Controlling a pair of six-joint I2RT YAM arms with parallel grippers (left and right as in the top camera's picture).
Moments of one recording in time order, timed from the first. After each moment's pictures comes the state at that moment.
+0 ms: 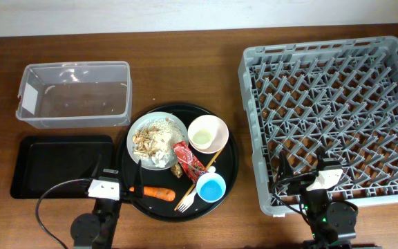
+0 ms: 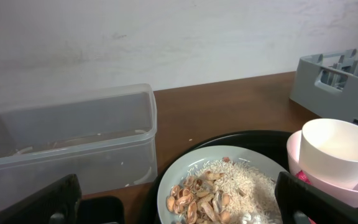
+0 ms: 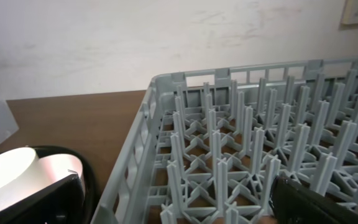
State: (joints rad) left arm -0.05 0.01 0.01 -0.07 0.10 0.08; right arm 0.07 0.01 0.01 -0.08 -0.05 0.12
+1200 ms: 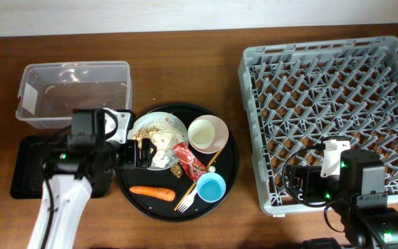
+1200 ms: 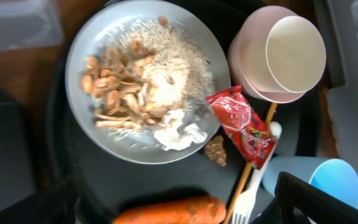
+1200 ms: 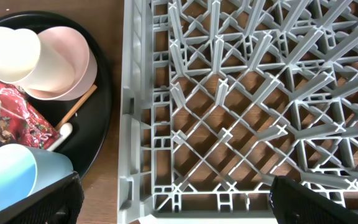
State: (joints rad) left arm -0.05 1.22 0.96 -0.85 0.33 -0.01; right arm 0.07 0.70 0.89 -1.08 -0.08 0.12
